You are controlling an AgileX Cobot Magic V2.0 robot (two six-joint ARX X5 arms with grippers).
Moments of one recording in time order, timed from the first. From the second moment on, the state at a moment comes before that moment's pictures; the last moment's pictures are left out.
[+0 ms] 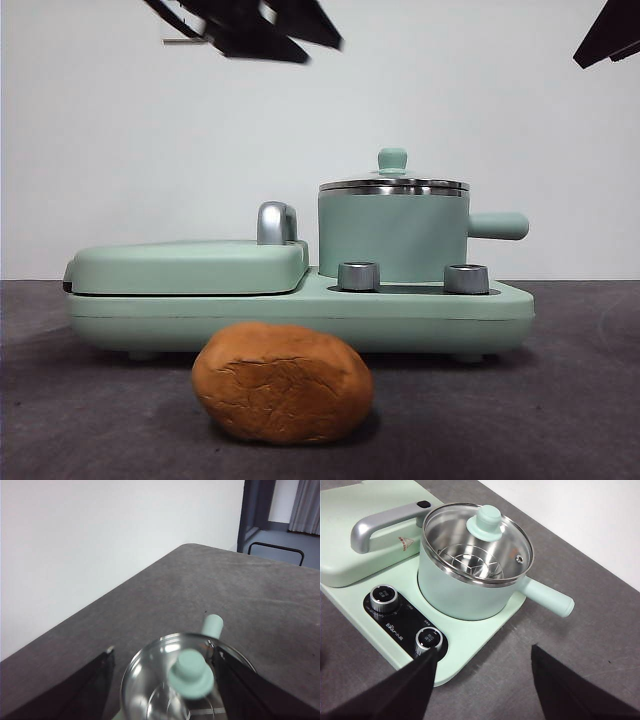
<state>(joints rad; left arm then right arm) -0.49 1.63 1.38 0.04 0.39 0.19 0.25 0.74 0.76 -0.46 -0.24 -0.40</state>
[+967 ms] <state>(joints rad) -0.57 2.01 1.59 0.08 0.39 0.15 0.25 0.74 0.76 -0.46 -0.23 -0.39</state>
